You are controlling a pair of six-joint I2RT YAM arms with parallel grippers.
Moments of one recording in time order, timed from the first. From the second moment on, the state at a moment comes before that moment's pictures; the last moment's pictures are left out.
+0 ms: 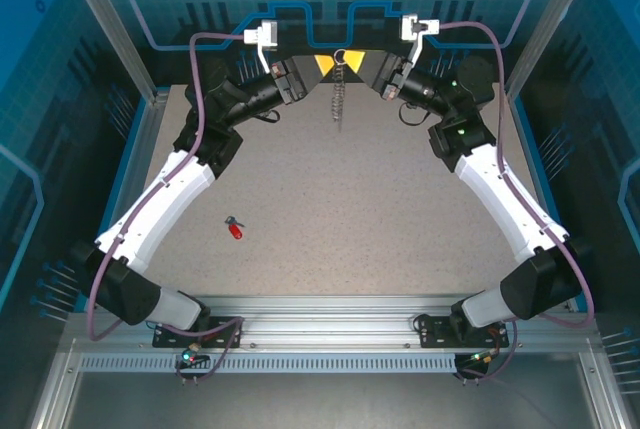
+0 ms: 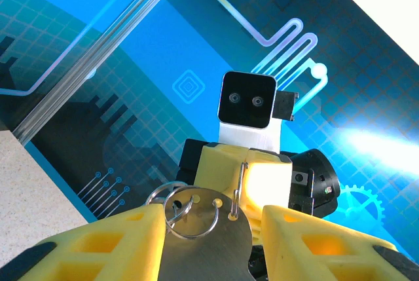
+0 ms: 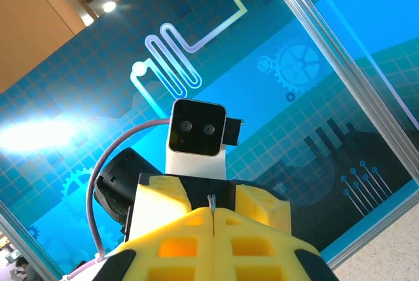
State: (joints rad) left arm -0.42 1.45 1.50 0.25 0.66 -1.00; right arm 0.36 1.46 1.47 0.44 -0.82 1.01
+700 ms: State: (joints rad) left arm -0.42 1.45 1.50 0.27 0.66 -1.01; right arm 0.38 1.50 1.47 0.46 -0.81 1.03
